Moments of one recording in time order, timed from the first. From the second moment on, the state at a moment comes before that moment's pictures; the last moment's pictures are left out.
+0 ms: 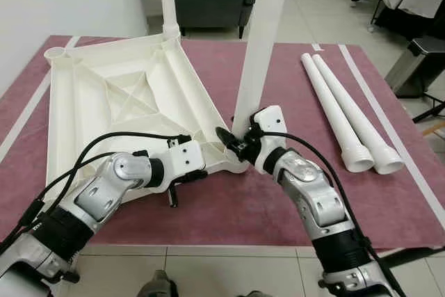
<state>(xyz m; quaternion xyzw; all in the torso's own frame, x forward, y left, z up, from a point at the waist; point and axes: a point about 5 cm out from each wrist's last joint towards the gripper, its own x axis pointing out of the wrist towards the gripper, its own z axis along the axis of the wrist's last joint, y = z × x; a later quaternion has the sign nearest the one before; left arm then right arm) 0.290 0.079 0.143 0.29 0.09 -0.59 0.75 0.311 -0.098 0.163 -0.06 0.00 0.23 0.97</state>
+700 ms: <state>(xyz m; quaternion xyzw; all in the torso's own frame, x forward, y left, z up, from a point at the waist) 0.307 0.047 0.143 0.28 0.09 -0.58 0.76 0.319 -0.102 0.168 -0.05 -0.04 0.08 1.00</state>
